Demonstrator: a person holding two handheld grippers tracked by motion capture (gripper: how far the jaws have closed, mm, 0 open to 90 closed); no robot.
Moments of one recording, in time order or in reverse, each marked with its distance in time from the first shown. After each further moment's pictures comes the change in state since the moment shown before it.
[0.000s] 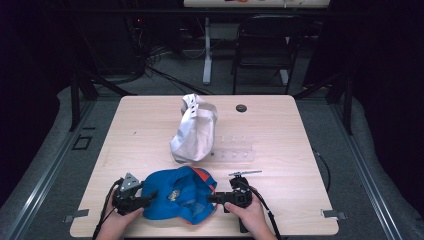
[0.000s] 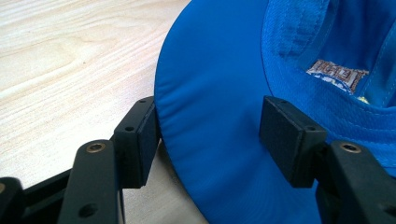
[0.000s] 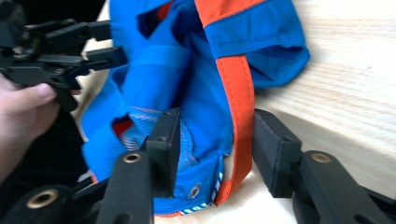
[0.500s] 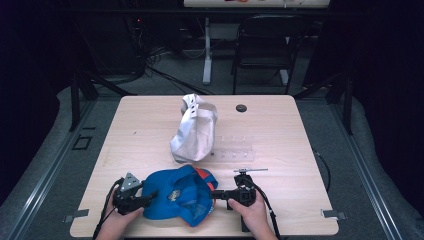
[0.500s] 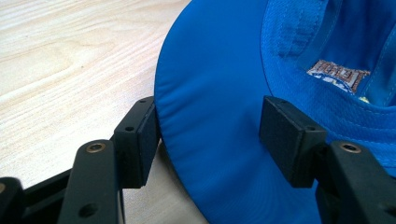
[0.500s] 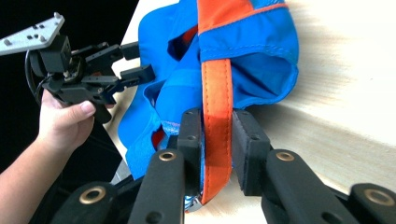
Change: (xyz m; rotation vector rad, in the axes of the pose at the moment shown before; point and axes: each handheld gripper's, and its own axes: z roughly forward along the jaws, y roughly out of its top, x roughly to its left) left arm 0.000 0.000 0.001 -0.005 -0.005 0.010; right arm 0.008 0.006 -0.019 -0.036 0.058 0.062
